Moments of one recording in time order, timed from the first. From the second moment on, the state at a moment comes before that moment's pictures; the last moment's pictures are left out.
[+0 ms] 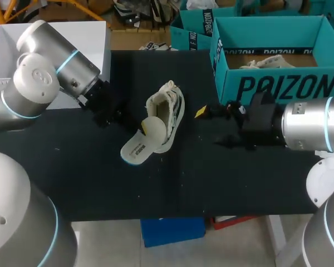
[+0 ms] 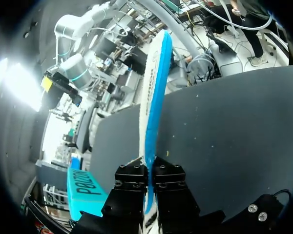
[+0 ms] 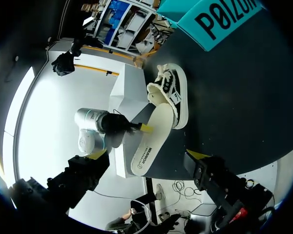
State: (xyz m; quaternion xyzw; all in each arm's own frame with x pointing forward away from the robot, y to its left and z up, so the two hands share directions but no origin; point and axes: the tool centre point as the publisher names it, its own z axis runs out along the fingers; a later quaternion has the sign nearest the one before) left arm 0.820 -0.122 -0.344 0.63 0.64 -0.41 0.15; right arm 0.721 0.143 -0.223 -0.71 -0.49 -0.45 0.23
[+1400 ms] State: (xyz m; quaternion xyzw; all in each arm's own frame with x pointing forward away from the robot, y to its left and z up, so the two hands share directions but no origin) left arm 0.890 -0.149 -0.369 0.65 0.67 -0.32 0.15; right arm 0.721 0.143 -0.224 -0.71 -0.49 -0.45 0.23
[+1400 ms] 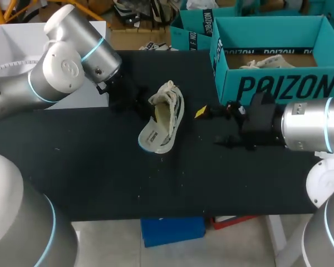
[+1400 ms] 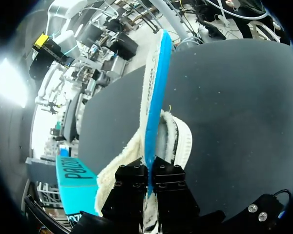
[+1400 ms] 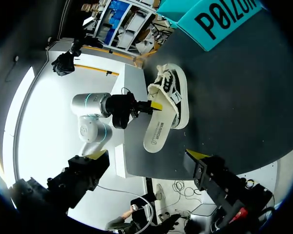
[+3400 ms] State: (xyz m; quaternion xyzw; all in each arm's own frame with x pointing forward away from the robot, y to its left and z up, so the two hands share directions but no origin) left arm 0.851 -0.143 -0.359 0.68 0.64 -0.34 0.12; right arm 0.720 0.144 -0.224 -0.71 -0.49 -0.45 0.23
